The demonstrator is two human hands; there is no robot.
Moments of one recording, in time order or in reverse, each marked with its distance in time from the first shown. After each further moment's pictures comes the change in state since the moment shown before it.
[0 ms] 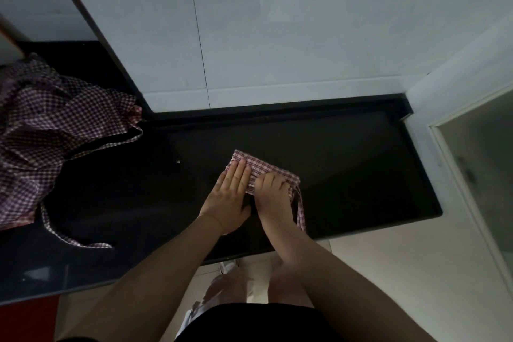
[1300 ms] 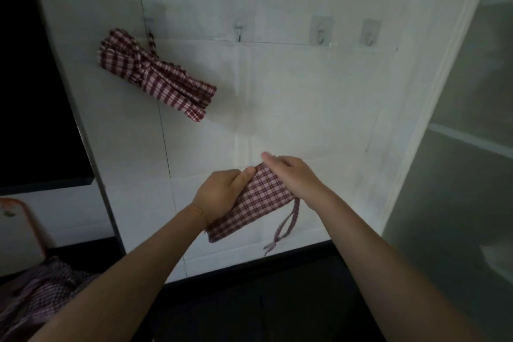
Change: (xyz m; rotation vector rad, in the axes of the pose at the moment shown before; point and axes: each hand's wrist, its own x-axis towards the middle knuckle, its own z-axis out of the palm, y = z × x) left_hand -0.018 0.073 -0.403 -0.602 0.666 0.184; right_hand -0.048 0.241 -0.363 1.339 0.430 -0.060
